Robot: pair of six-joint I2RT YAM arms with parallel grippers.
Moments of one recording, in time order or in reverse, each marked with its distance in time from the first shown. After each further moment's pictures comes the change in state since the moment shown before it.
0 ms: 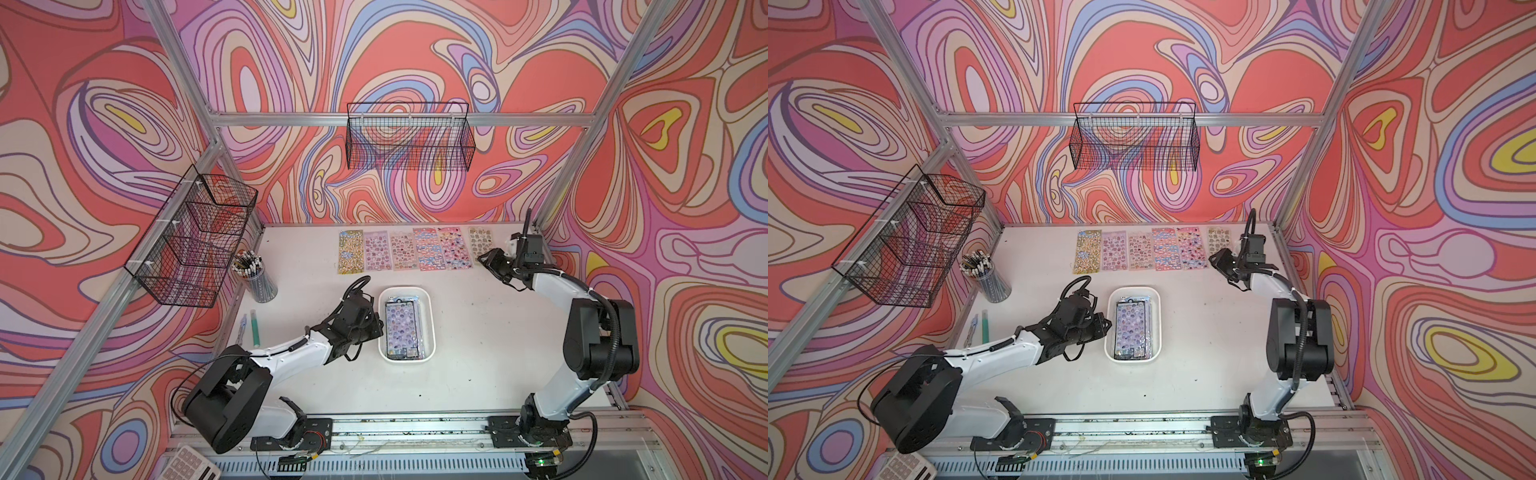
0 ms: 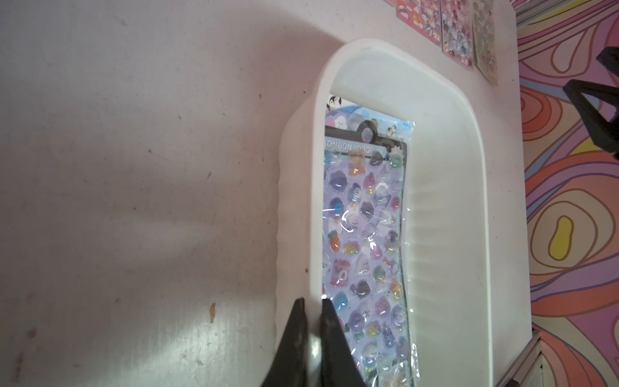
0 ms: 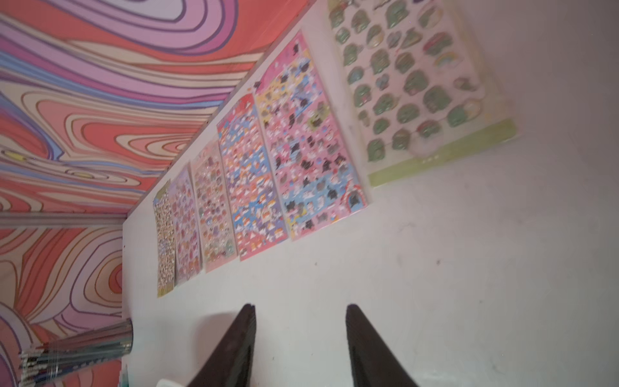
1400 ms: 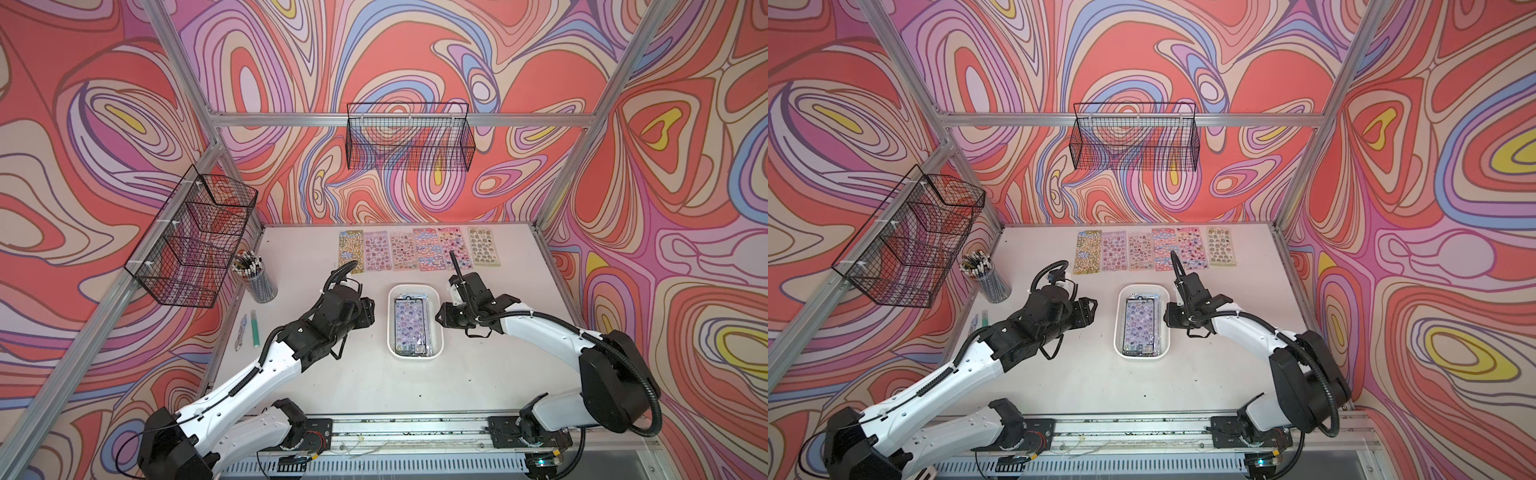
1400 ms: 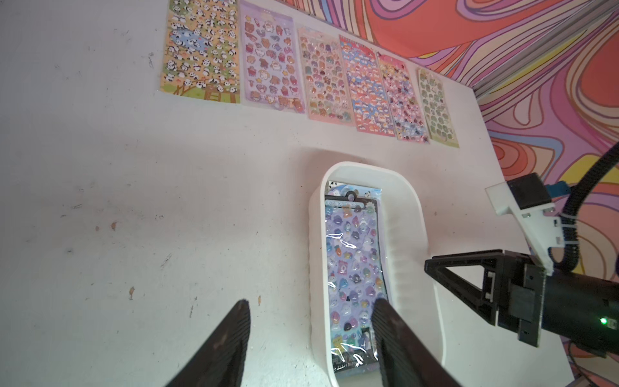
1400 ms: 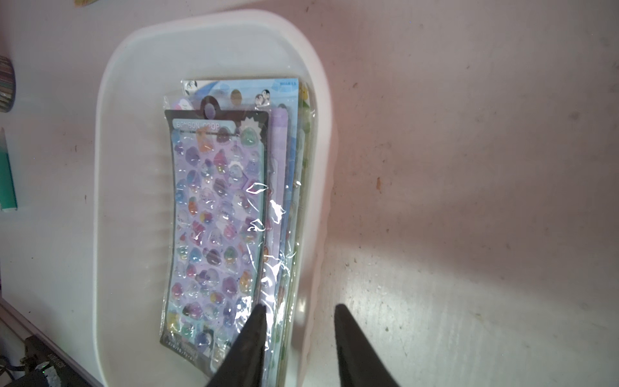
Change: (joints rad) left arm -0.053 -0.356 0.203 -0.459 -0.291 0.156; right arm 0.533 -0.224 -0.245 -0.241 0.224 -0.071
